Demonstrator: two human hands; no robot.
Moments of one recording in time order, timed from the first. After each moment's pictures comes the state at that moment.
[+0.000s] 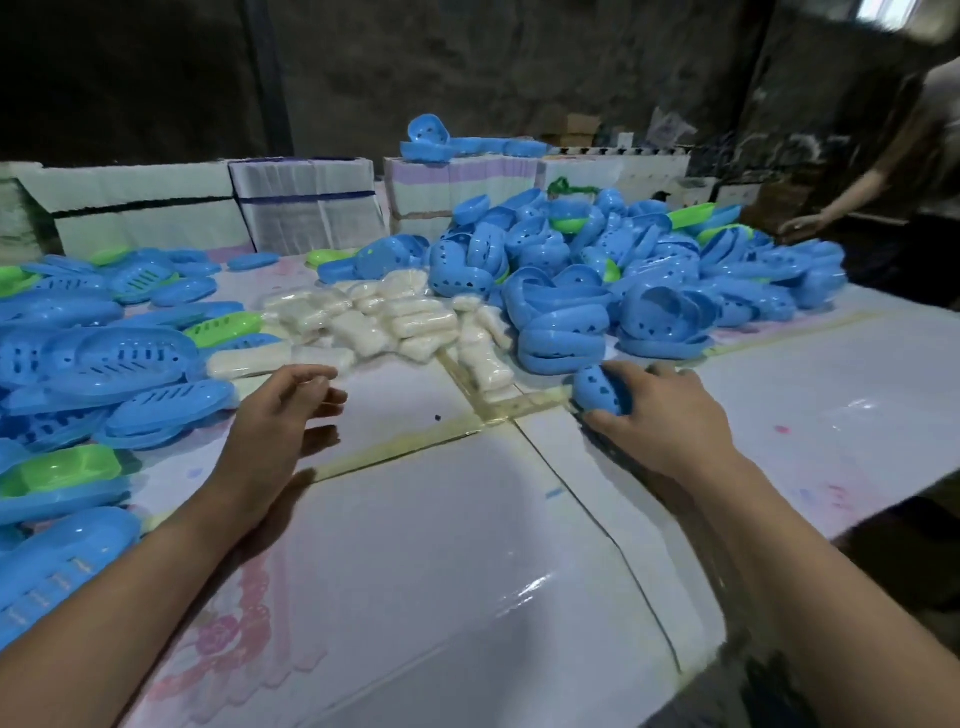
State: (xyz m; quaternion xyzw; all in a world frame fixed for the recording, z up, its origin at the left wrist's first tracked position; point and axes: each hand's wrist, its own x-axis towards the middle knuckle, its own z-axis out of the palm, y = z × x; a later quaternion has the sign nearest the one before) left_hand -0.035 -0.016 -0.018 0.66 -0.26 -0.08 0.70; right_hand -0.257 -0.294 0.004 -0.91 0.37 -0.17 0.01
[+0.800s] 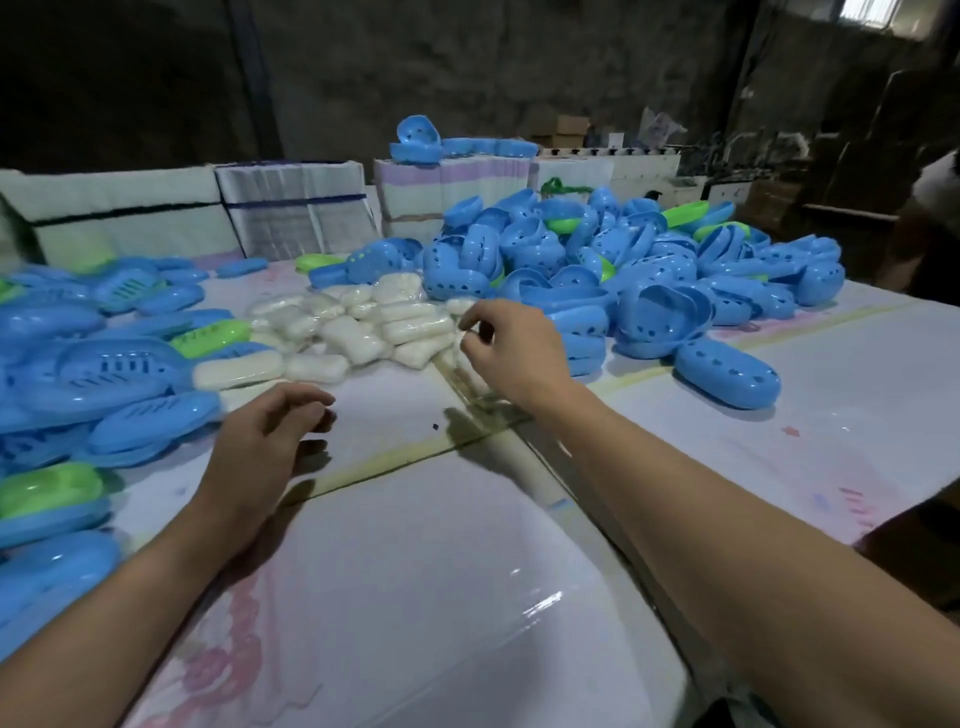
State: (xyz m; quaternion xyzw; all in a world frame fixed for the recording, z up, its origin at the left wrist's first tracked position) left_hand -0.040 -0.017 -0.018 0.68 -0.24 -0.08 0.69; right_hand -0.131 -0.249 0.030 -0.90 0.18 -0.36 0.19
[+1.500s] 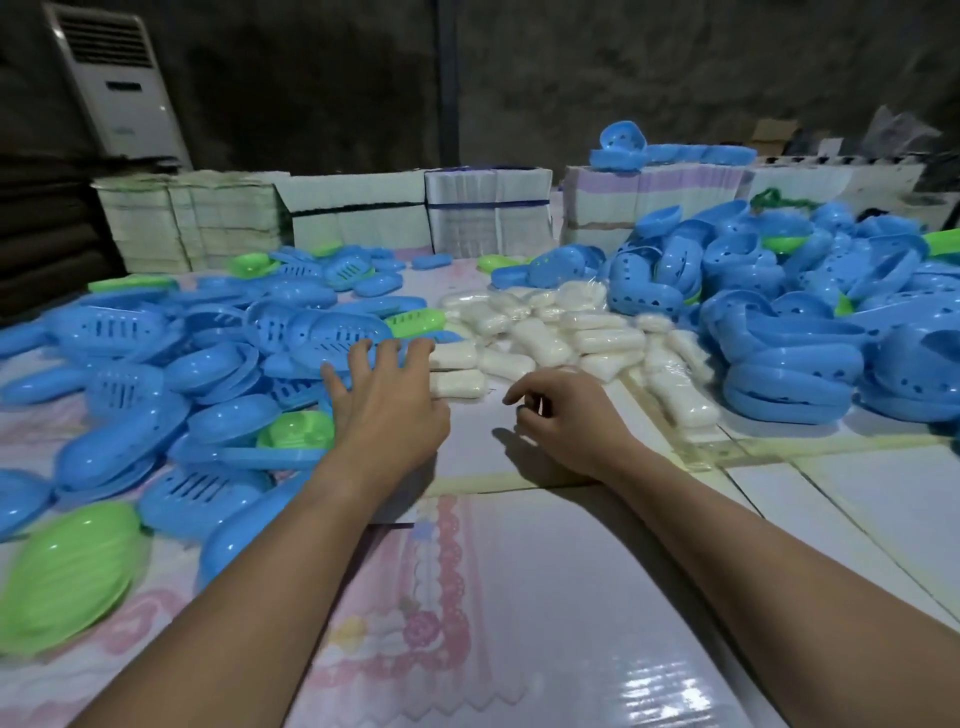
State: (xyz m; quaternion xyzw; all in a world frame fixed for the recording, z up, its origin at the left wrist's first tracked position) left_hand -0.001 0.034 0.006 0.95 -0.20 0.18 0.15; right_hand -0.062 -0.156 -0.009 -0.93 -0.01 -0.24 0.28
